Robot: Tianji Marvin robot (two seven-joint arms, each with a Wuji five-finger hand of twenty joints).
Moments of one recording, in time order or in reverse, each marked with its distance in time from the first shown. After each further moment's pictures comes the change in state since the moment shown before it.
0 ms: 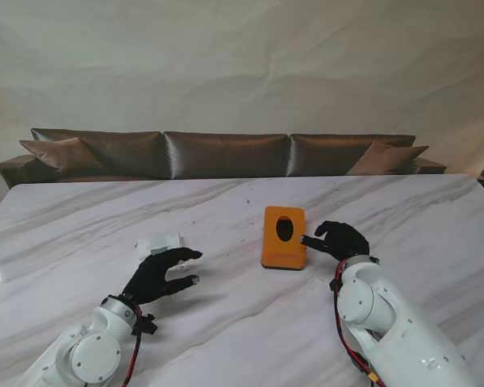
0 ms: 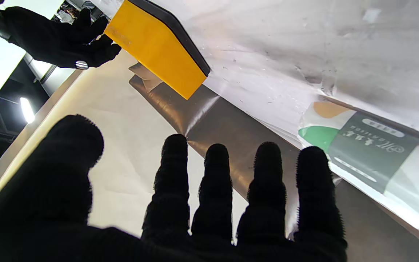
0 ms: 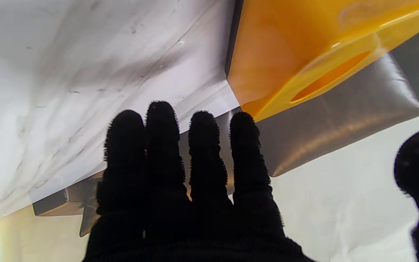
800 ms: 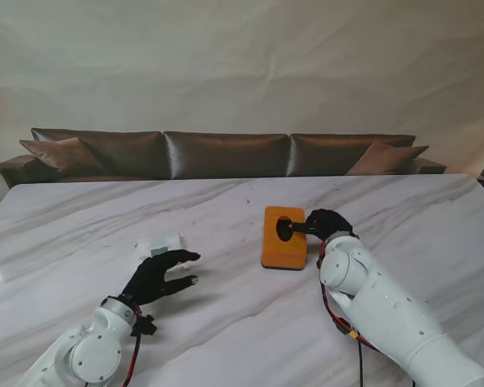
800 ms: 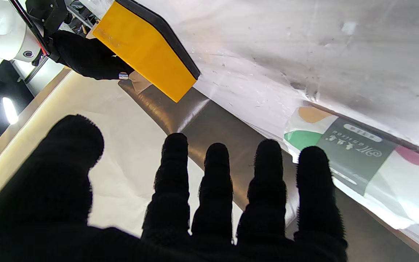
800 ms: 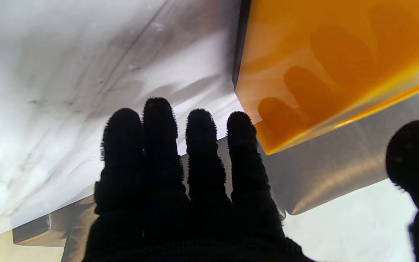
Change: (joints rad) left arm 0.008 0.000 -0.002 -0.015 -0.011 0.055 -0.019; right arm 0.337 -0.069 -0.232 0.411 0.148 -0.003 -0.029; left_hand 0.000 0.000 0.001 0.000 0.010 0.000 0.004 0.000 0.003 0.000 0.007 0.008 0.020 0.004 0.015 0.004 0.000 0.001 0.000 0.006; right_hand 0.030 -0.032 0.030 0.075 0.020 0.024 -0.029 -0.001 0.030 0.022 -0.009 0.000 0.030 0.017 0.019 0.014 0.020 0.020 0.027 -0.012
